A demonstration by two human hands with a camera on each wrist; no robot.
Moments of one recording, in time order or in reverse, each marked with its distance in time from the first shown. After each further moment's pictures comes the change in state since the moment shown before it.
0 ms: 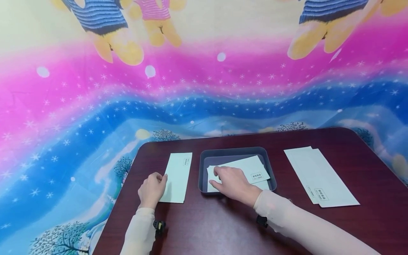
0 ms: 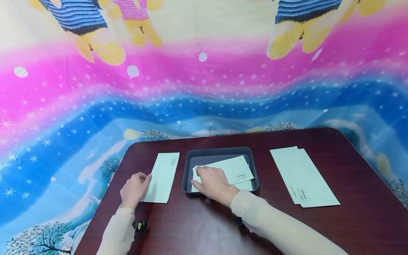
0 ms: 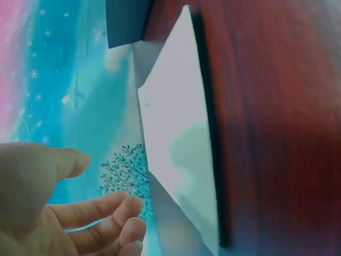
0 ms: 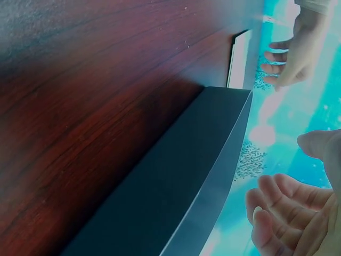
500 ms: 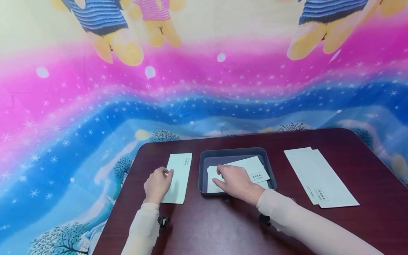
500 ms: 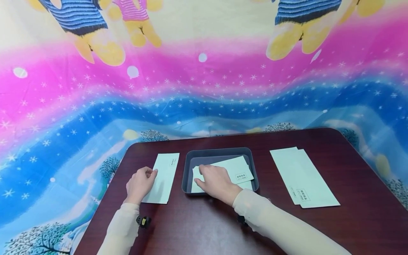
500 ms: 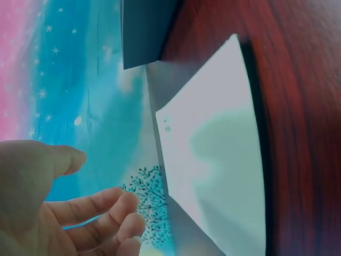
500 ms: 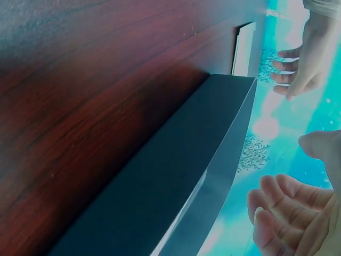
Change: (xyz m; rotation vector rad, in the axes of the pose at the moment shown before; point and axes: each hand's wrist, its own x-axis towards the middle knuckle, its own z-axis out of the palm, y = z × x) left_hand 0.008 0.027 0.001 0.006 0.022 0.056; right_hand 0.000 0.008 -0.005 -0.020 -0.007 0.027
